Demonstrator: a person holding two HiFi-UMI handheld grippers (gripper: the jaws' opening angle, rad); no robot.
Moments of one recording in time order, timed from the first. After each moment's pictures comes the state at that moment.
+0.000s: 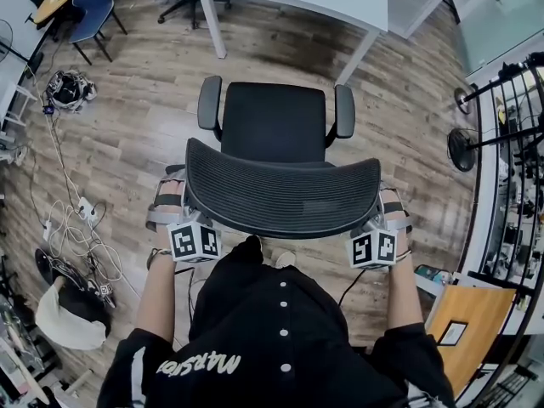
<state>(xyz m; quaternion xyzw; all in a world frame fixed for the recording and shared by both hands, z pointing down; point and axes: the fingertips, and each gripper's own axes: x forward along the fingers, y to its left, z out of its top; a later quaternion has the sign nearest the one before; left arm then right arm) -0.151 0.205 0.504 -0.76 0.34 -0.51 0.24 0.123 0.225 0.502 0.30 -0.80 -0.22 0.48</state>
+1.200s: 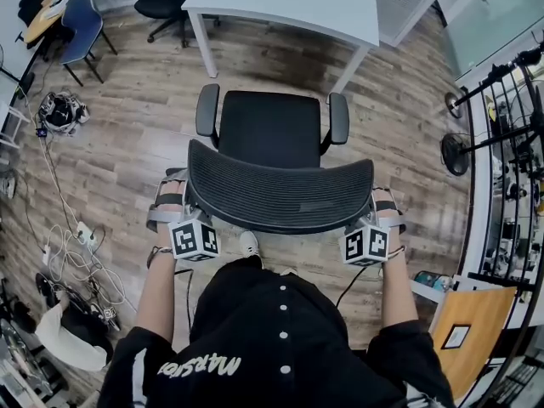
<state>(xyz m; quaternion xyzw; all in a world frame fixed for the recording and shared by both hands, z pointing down) -0.160 0.133 0.510 -0.76 0.32 -0.50 0.25 0.114 0.164 0.511 0.32 -0.77 -0.21 0.51</state>
